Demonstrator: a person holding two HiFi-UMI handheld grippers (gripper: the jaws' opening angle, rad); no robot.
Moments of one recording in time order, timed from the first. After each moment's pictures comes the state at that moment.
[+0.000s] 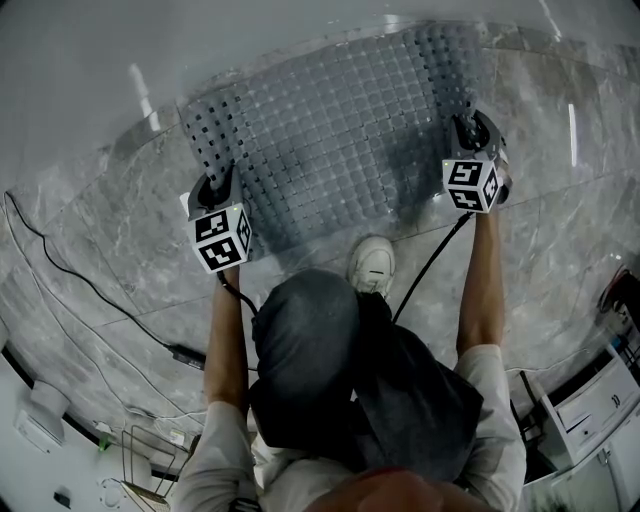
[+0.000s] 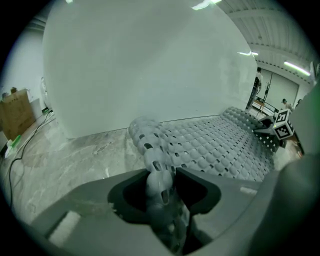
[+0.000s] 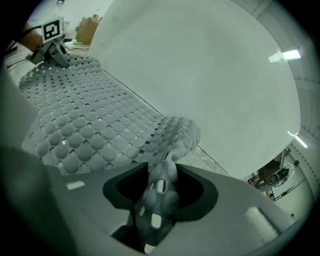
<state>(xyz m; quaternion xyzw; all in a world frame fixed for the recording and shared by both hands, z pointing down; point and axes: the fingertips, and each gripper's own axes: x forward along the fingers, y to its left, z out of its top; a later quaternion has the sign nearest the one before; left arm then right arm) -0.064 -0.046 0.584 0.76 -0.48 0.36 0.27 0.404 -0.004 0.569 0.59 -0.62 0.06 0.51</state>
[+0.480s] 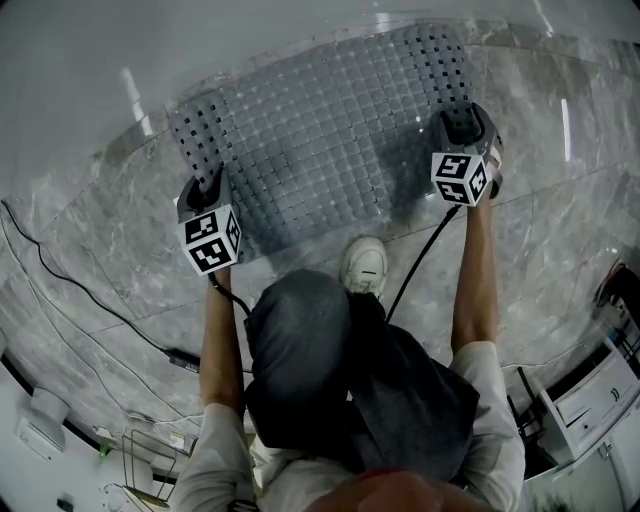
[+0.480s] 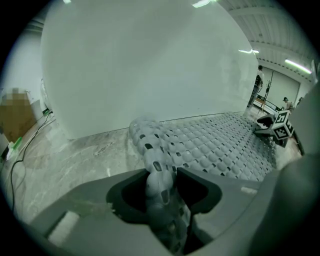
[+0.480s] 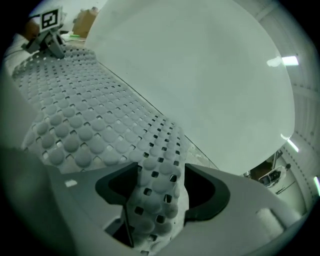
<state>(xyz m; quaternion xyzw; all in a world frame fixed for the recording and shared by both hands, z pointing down) -0.068 -0.050 0.586 0.75 -0.48 0.37 0.26 0.420 -0.007 0.576 0.61 -0.59 0.05 0.52</state>
